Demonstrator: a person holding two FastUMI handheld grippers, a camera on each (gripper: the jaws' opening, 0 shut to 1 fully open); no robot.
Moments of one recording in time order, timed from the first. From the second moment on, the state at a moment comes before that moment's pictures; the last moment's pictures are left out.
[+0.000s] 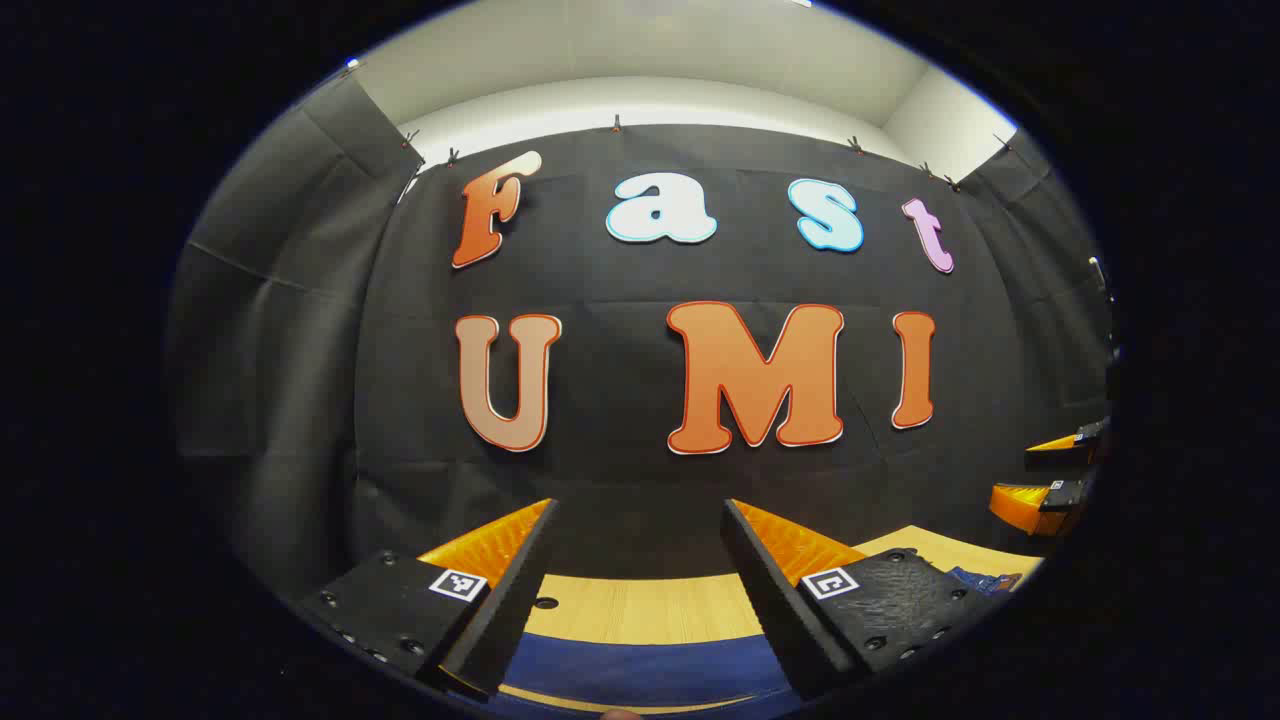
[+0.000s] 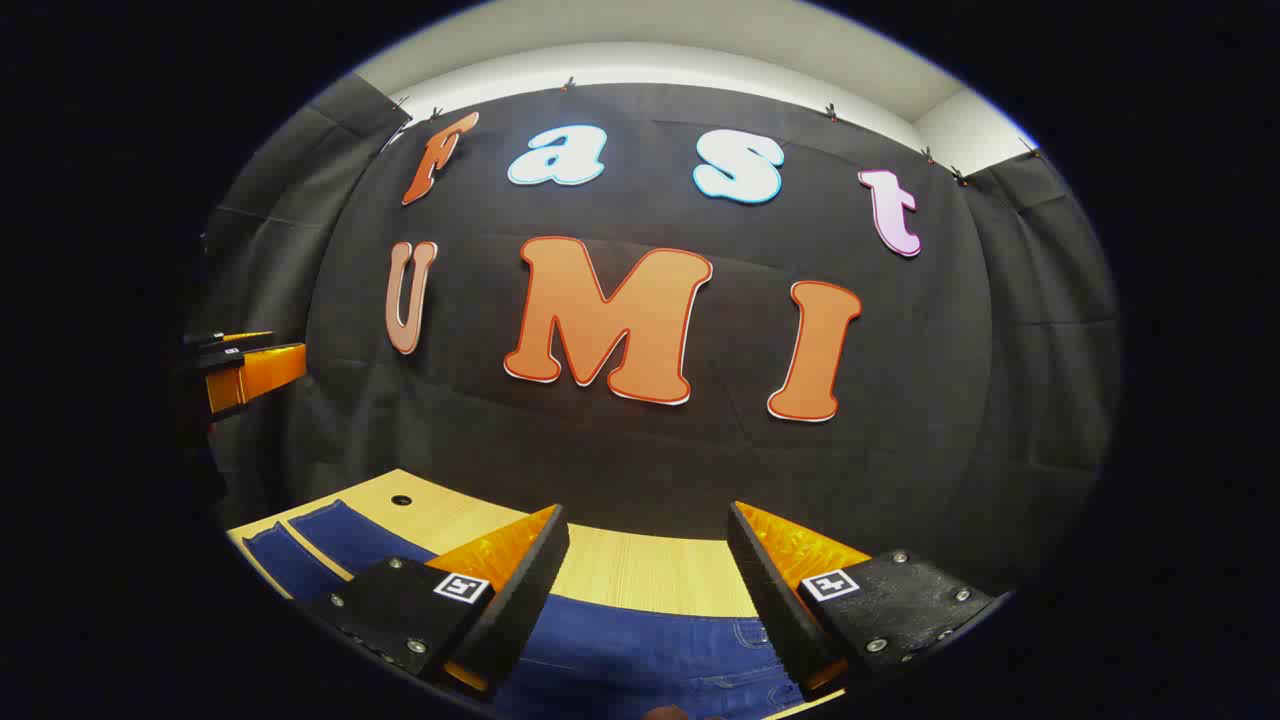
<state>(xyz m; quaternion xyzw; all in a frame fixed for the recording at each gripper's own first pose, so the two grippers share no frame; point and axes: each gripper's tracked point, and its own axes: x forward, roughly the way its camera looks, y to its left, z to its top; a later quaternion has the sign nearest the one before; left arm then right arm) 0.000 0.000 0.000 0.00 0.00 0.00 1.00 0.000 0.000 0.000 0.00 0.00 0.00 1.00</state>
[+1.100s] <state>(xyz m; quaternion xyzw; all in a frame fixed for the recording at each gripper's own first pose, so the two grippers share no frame) -0.011 0.016 -0.010 0.03 0.00 0.01 1.00 -0.003 -0.004 -0.006 0.00 0.00 0.00 1.00</state>
